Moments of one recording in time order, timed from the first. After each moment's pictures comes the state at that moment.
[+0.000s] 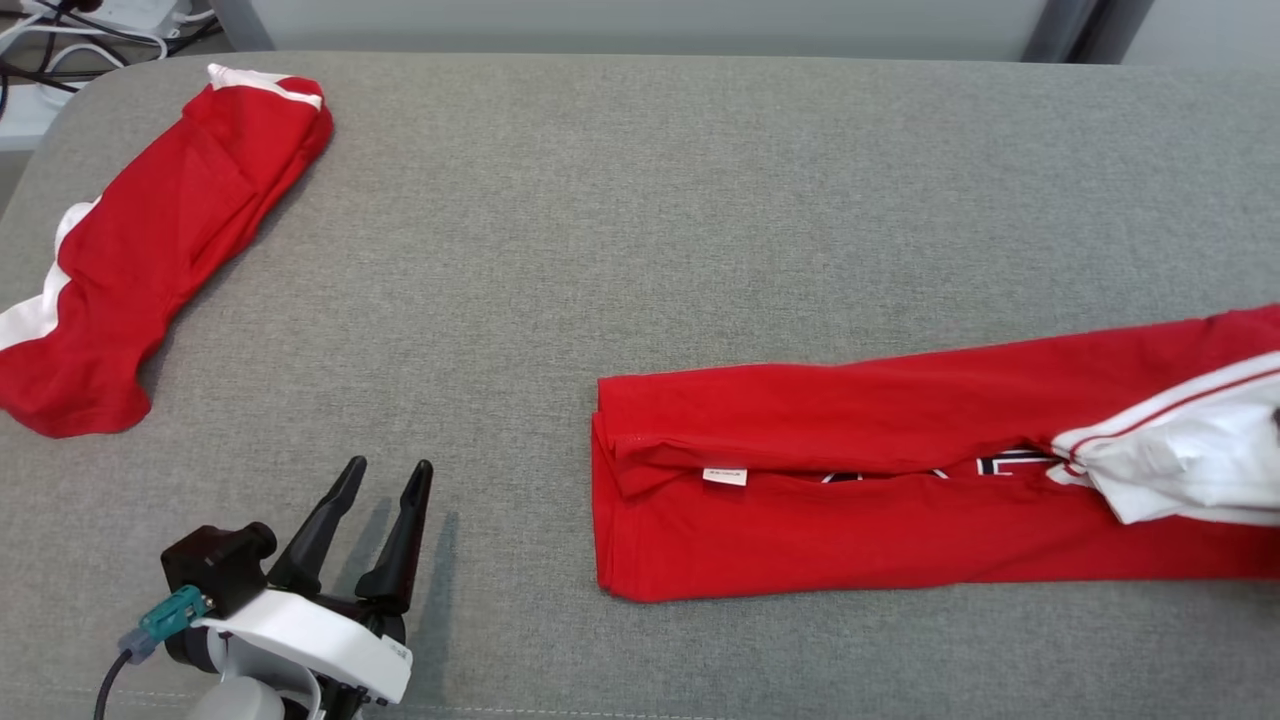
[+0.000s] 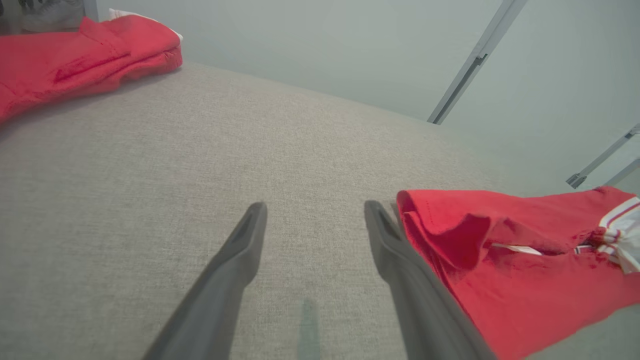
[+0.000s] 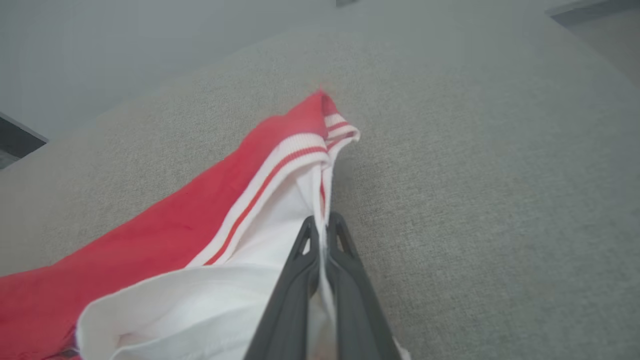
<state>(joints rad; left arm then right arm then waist) -0.17 0.28 -0.34 0.34 -0.67 -0.12 -0.25 -0.59 -0.80 0.95 0.72 1.54 0.13 -0.22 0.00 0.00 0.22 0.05</state>
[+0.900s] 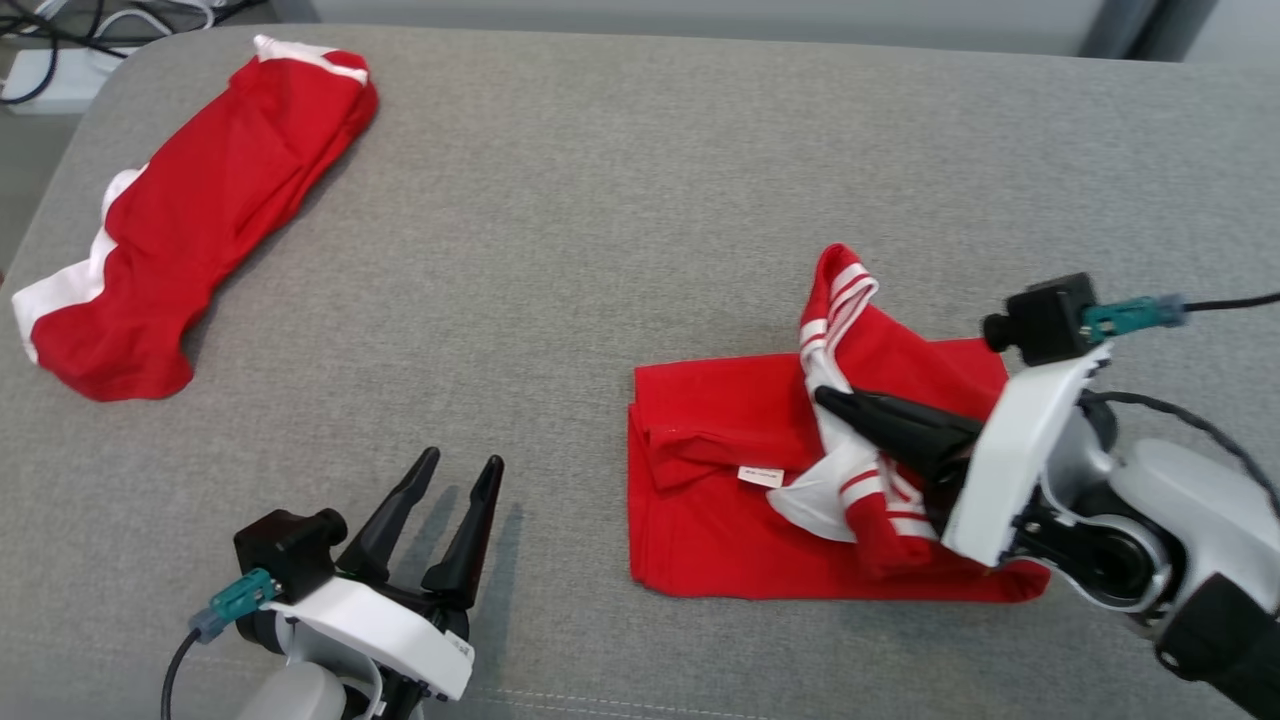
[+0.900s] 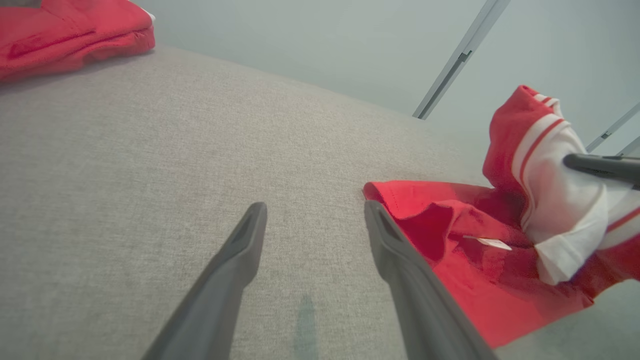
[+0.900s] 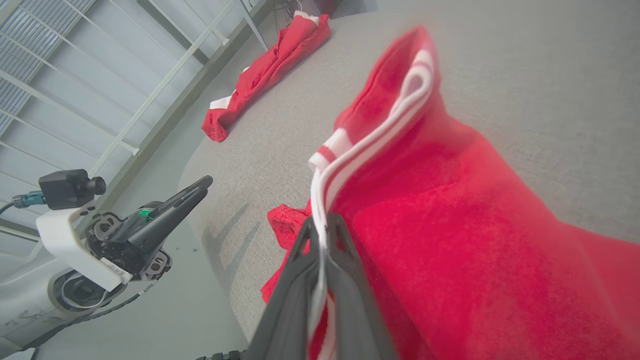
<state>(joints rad) -0.22 0.25 -0.44 0.34 -0.70 -0.12 -0.25 -0.78 -0.66 1.09 0.13 1.38 0.13 0.10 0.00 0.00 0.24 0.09</state>
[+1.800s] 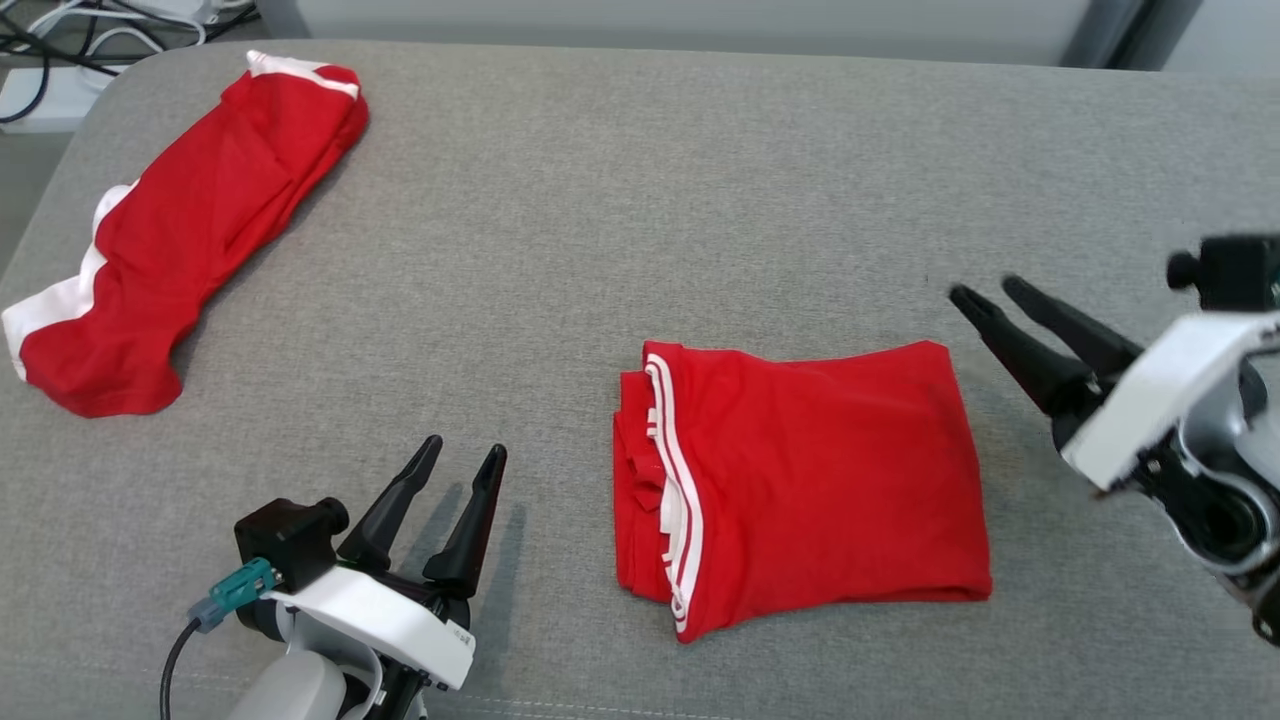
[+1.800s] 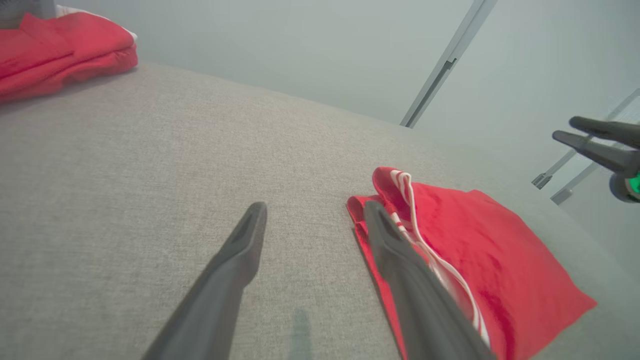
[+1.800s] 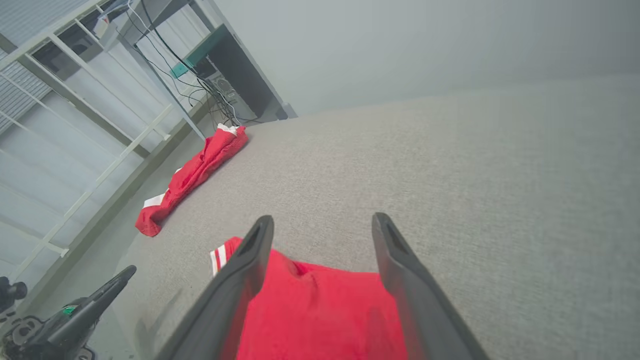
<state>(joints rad) -0.23 0.24 -0.44 0.34 -0.69 -0.12 -0.25 -0.76 -0.68 0.94 0.28 1.38 0.13 -0.05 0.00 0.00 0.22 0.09</state>
